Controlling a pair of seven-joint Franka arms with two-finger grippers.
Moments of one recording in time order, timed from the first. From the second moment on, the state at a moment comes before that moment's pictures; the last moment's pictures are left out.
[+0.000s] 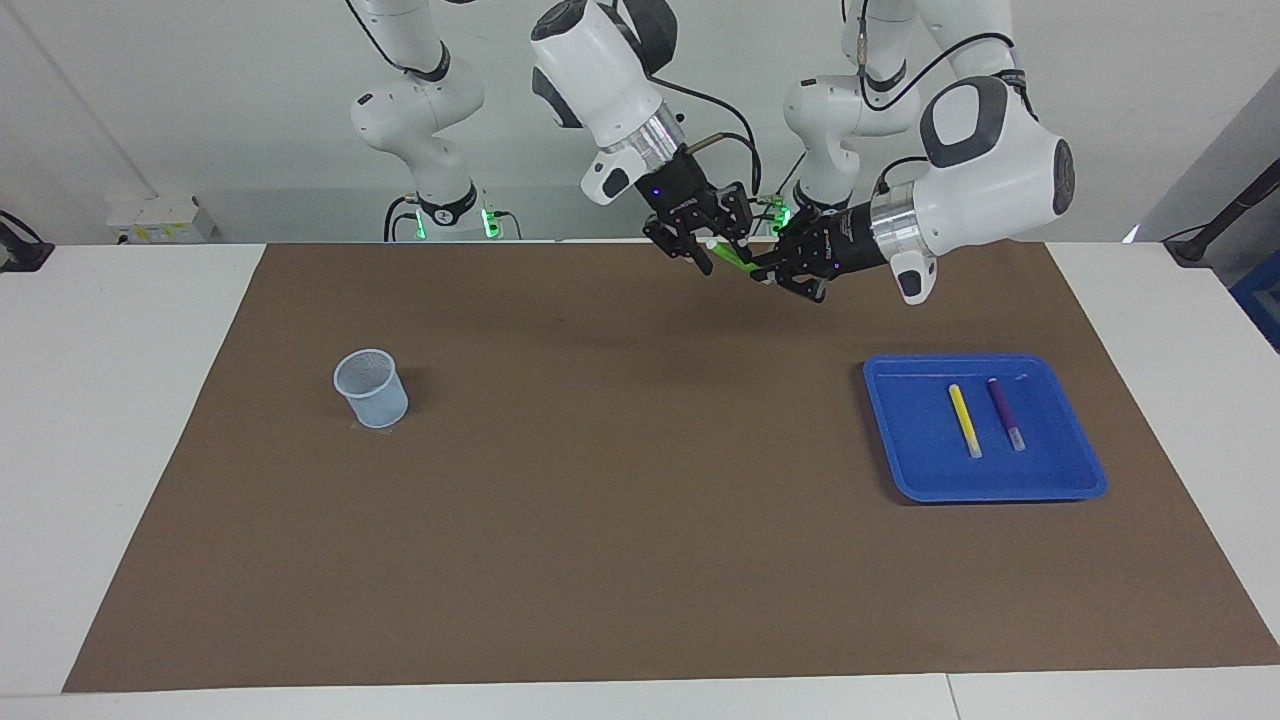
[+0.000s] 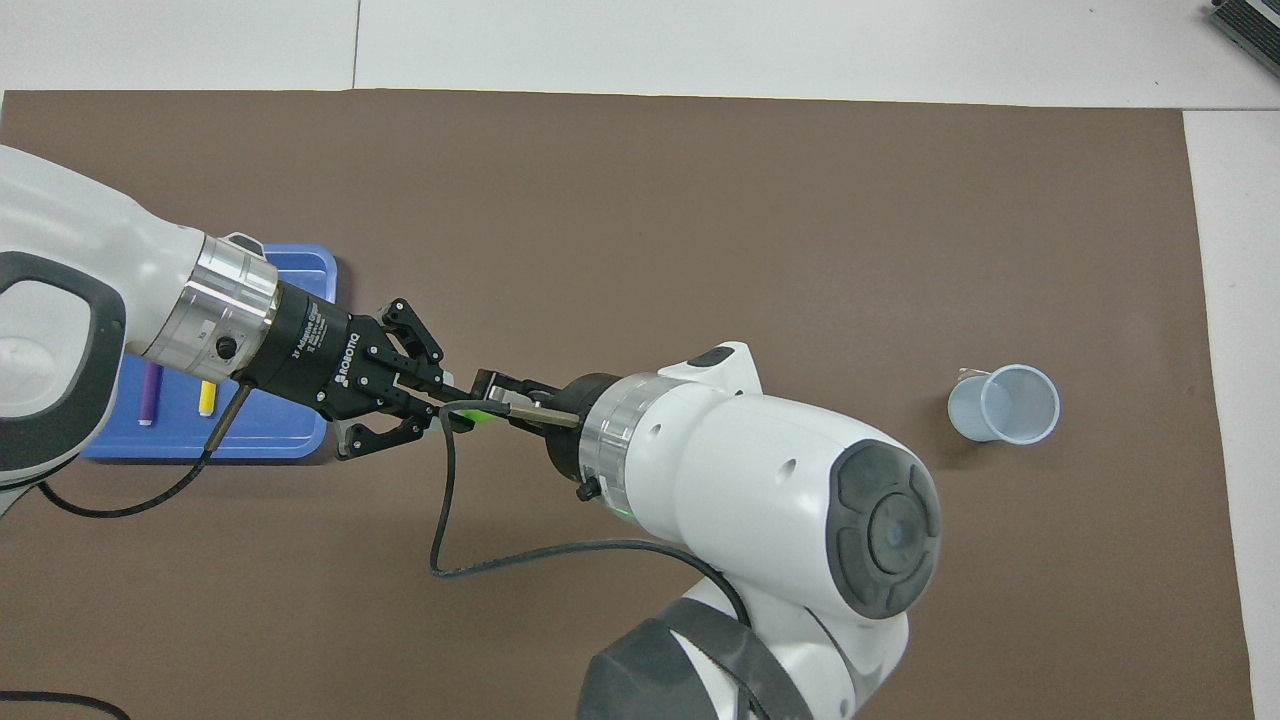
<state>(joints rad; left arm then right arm) -0.08 0.03 -0.13 -1.81 -0.80 1.58 -1.60 0.69 0.04 0.02 -1.85 0.44 2.45 0.77</state>
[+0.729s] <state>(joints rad) -0.08 0.03 -0.13 -1.82 -0.80 1.58 -1.60 0.69 0.04 0.02 -1.86 0.44 2.43 0.77</state>
